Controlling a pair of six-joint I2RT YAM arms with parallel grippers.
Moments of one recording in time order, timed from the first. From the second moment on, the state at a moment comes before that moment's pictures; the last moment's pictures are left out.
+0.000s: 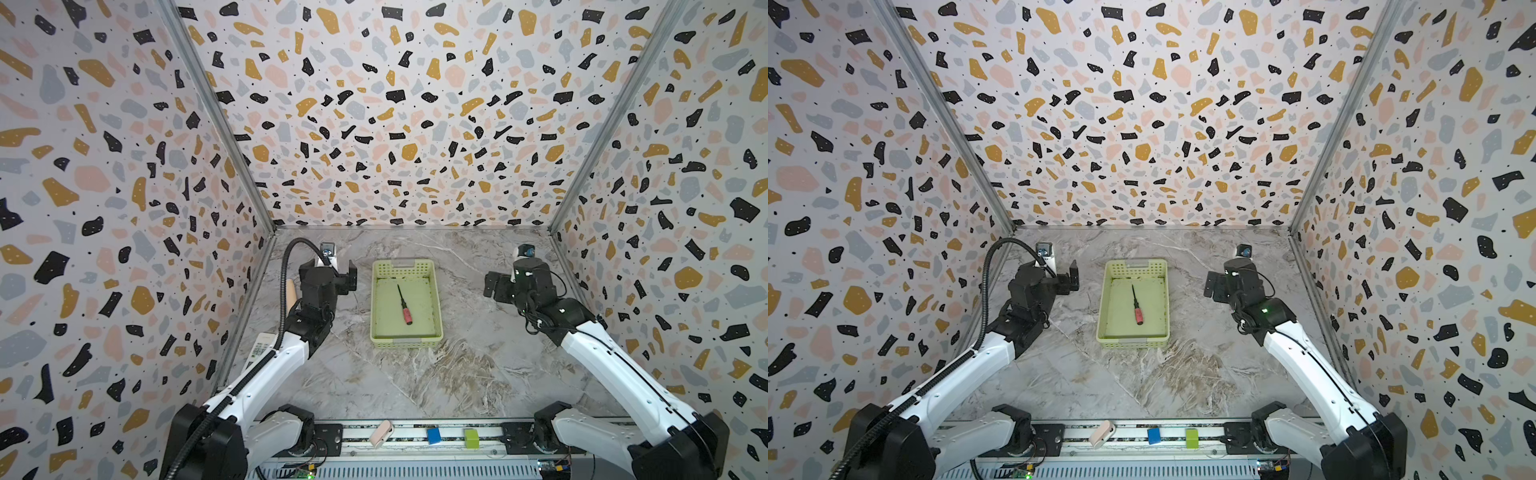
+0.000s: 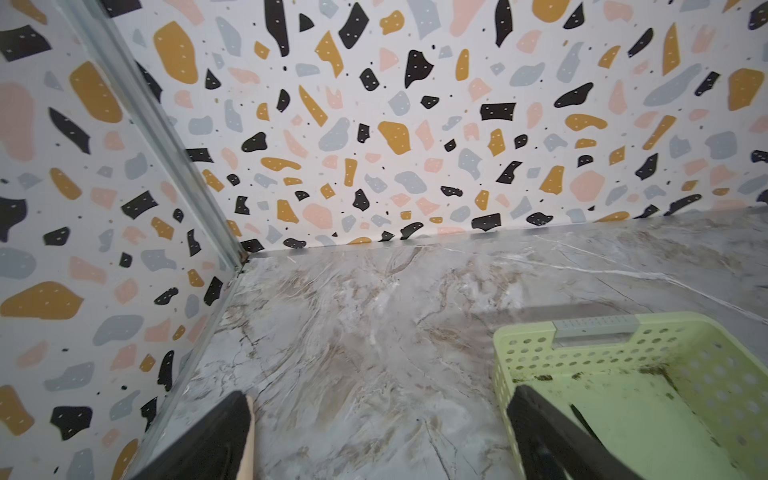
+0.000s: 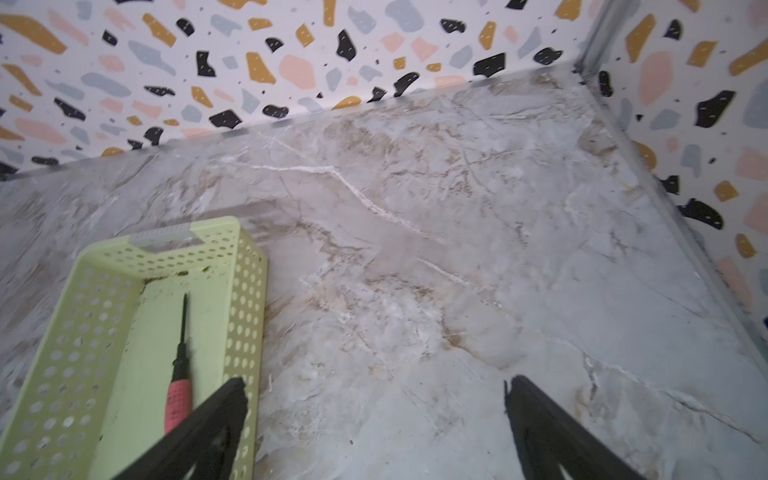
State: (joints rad) left arm -0.34 1.11 0.69 0.19 -0.41 0.03; right arm 0.38 1.06 0.94 -0.50 0.29 0.40
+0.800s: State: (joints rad) left arm -0.34 1.21 0.26 0.68 -0.78 0.03; right arm 0.12 1.02 0.15 0.65 0.28 0.02
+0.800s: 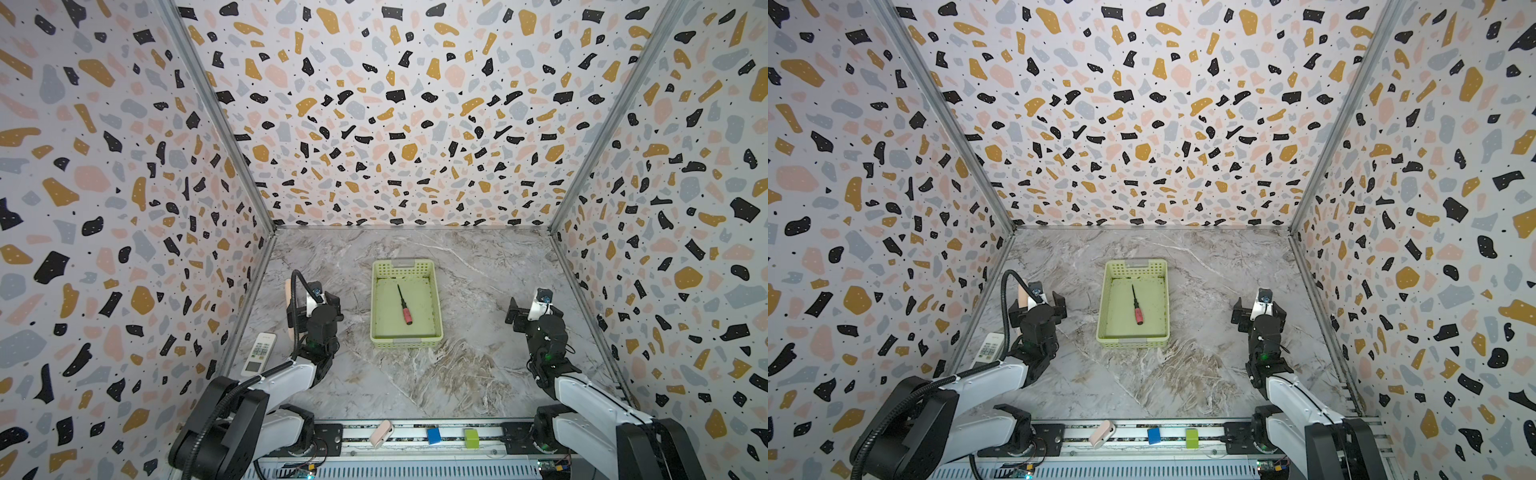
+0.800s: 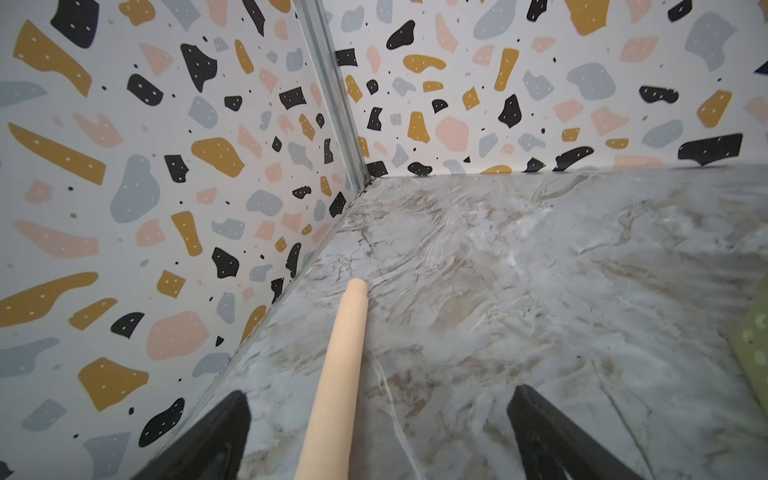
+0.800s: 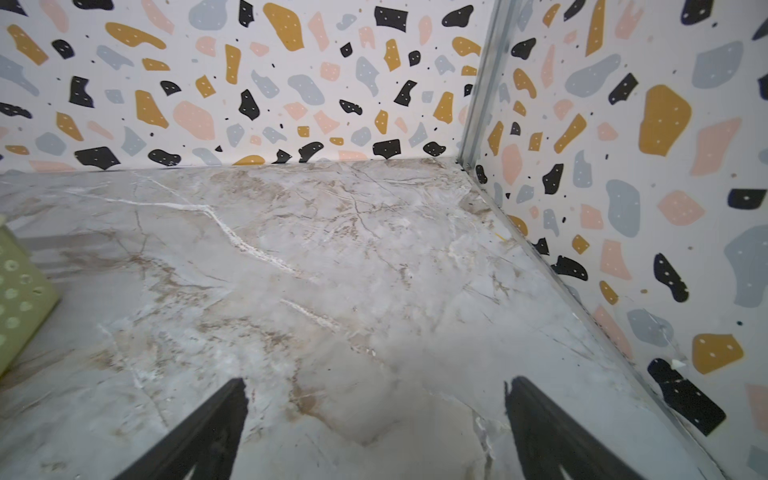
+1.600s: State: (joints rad) left arm -0.17 1.38 0.21 0.97 -0.59 0.04; right arm 0.06 1.50 0.15 1.14 0.03 -0.07
